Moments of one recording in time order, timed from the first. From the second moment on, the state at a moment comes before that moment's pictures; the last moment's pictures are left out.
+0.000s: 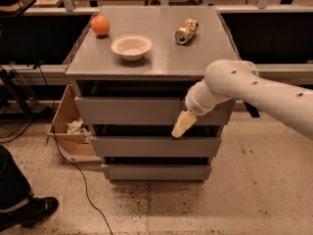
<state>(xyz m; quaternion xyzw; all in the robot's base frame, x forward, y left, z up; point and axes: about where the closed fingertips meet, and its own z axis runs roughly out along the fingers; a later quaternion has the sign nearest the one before) 0.654 -0.104 0.704 -0.56 0.78 0.03 0.27</state>
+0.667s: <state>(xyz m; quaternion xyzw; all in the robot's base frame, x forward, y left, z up) 0.685 -0.096 0.673 -0.54 0.79 0.04 0.28</state>
